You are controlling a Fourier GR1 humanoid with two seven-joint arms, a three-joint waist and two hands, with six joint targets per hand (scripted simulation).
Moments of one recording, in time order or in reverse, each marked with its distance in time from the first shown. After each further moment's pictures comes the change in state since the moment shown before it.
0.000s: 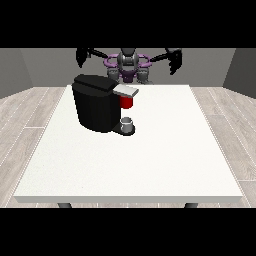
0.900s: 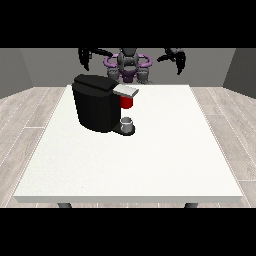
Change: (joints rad) left arm 0.192 -0.055 -0.191 -0.294 0.224 -0.032 0.111; right arm -0.206 -0.098 -0.133 0.131 -0.091 0.057 0.059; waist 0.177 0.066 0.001
